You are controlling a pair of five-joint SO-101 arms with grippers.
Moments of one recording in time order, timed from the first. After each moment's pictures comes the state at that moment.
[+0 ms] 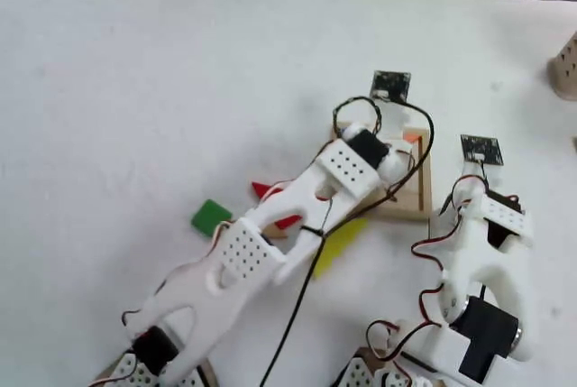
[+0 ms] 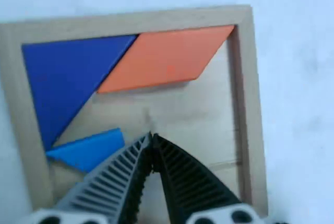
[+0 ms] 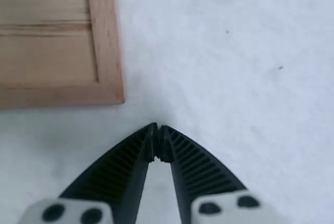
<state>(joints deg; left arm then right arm) 41.3 70.2 -69.4 73.5 36.6 25.4 -8.7 49.8 47.1 24.5</state>
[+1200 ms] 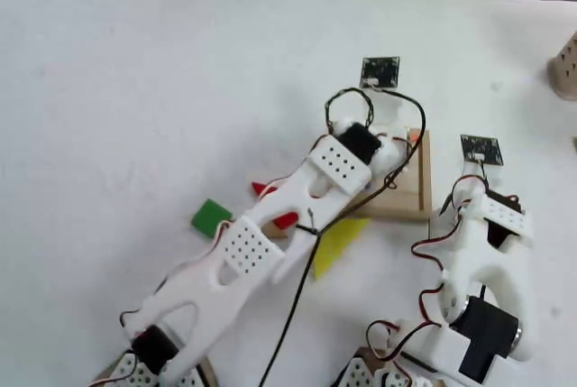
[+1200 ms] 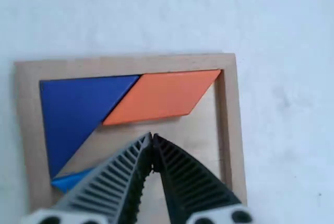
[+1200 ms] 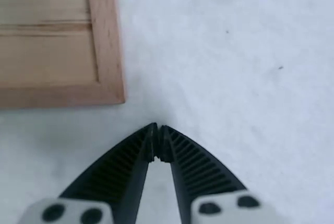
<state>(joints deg) 39.7 75.6 -82.2 73.9 39.0 25.4 -8.7 49.8 47.1 24.5</state>
